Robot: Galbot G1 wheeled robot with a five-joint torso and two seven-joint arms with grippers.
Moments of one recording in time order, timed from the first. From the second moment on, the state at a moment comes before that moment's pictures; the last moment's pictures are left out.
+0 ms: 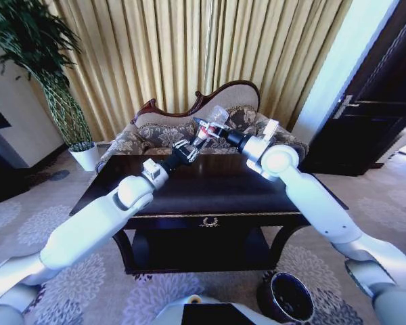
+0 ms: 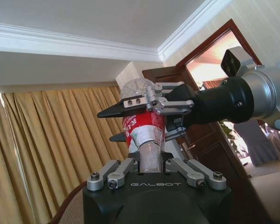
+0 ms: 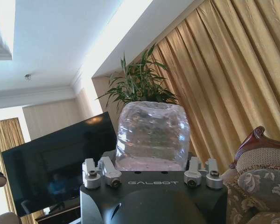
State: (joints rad) left arm 0.42 -0.82 0.27 -1.96 -0.55 0.03 -0.02; right arm -0.36 0.85 -0.01 1.84 1.46 -0.33 -0.09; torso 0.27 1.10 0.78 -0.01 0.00
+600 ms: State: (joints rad) left arm 0.40 -0.85 0.30 -1.95 -0.56 0.06 -0.04; right arm -0.40 0.82 0.03 1.84 1.46 -0.33 -0.13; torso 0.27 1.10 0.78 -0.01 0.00
